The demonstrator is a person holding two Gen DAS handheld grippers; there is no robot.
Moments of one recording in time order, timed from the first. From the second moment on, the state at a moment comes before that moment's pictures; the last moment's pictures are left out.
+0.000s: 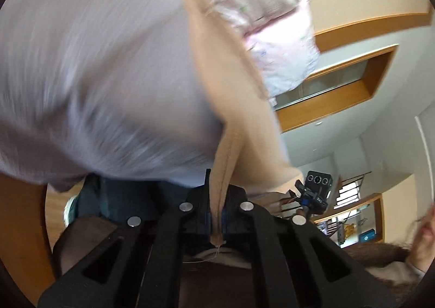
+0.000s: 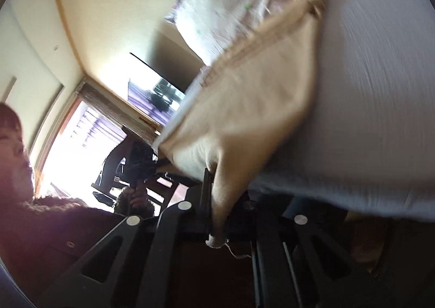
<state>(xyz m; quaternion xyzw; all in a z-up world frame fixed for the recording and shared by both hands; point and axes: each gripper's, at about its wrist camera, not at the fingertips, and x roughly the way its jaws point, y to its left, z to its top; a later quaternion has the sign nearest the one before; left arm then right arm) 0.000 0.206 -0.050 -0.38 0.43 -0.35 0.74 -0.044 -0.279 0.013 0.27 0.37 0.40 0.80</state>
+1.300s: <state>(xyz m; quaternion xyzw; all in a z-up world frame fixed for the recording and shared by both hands) 0.264 0.218 0.023 -0.43 0.39 -0.21 0.78 0.249 -0.250 0.061 0.28 0.36 0.17 0.87</state>
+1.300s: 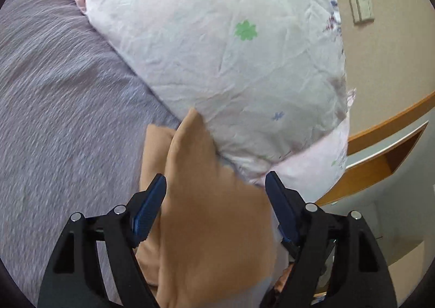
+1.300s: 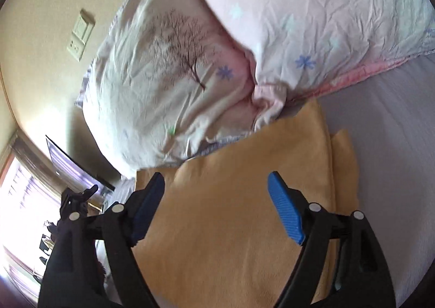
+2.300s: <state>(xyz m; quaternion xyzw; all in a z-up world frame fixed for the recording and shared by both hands) 0.265 -0.021 0.115 -0.27 0.41 -0.39 0.78 0.206 -0.341 0.075 0.42 0.20 0.14 0.87</state>
